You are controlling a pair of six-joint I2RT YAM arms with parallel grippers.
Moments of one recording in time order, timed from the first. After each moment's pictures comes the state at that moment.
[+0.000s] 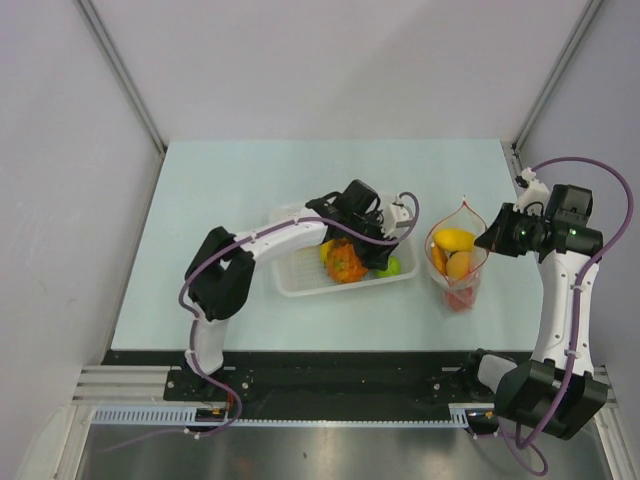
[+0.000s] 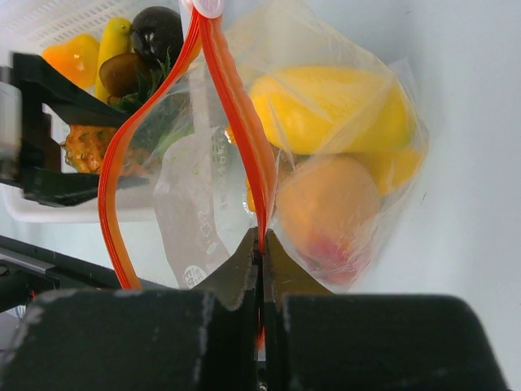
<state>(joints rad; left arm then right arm) -0.82 1.99 1.60 -0.48 0.51 0.30 -0.35 1.11 1.17 -0.97 -0.58 -0.06</state>
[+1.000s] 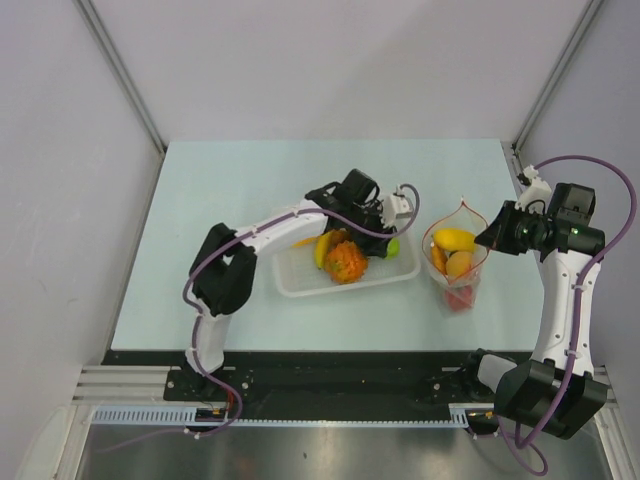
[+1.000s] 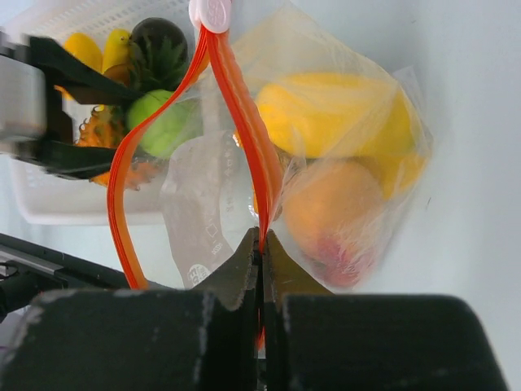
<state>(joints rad) -0.80 2.09 1.70 -0.52 0.49 0.42 -0.36 1.11 1.18 -0.97 -0.60 -0.05</state>
